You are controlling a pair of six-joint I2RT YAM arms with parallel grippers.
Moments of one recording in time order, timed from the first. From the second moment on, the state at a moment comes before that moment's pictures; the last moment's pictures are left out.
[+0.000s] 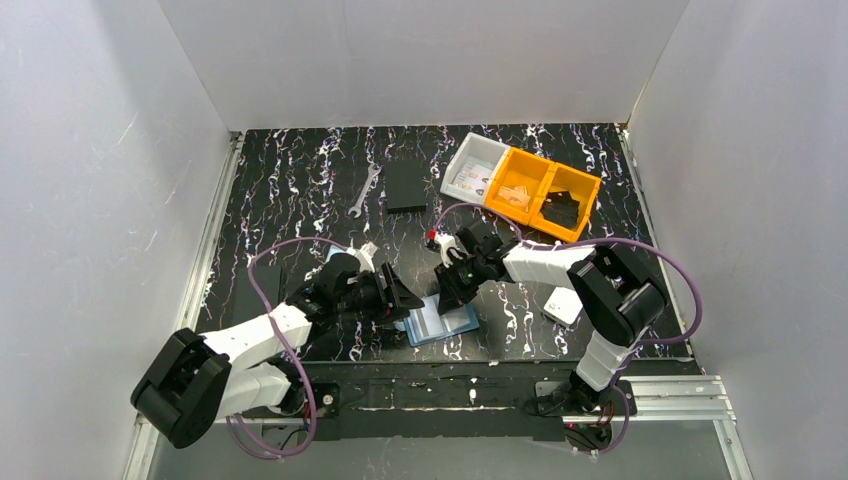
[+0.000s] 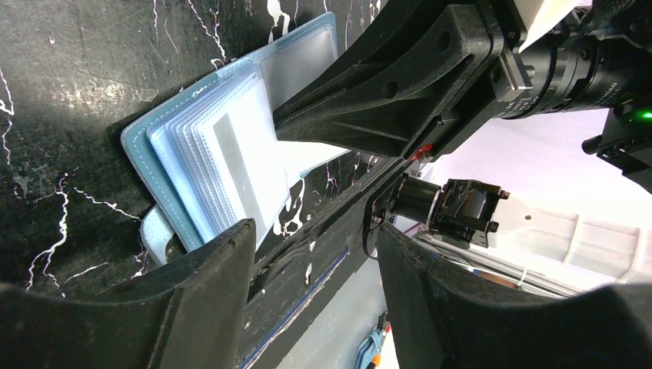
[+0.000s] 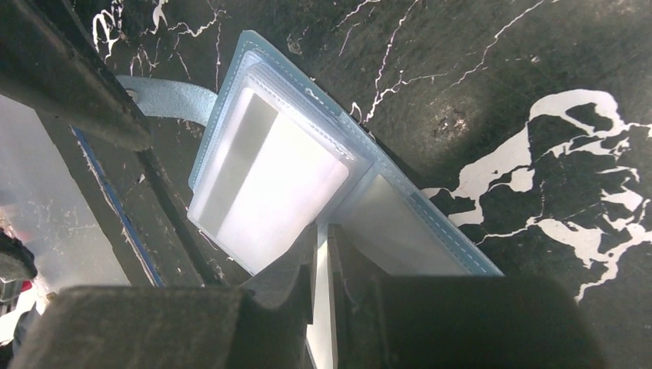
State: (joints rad) left arm -0.62 1.13 0.37 0.15 0.45 -1.08; right arm 0.73 1.72 0.88 -0.21 -0.63 0.11
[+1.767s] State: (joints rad) left arm -0.69 1.34 0.40 0.24 0.43 -1.14; right arm 0.73 1.76 0.94 -0.27 -0.63 0.12
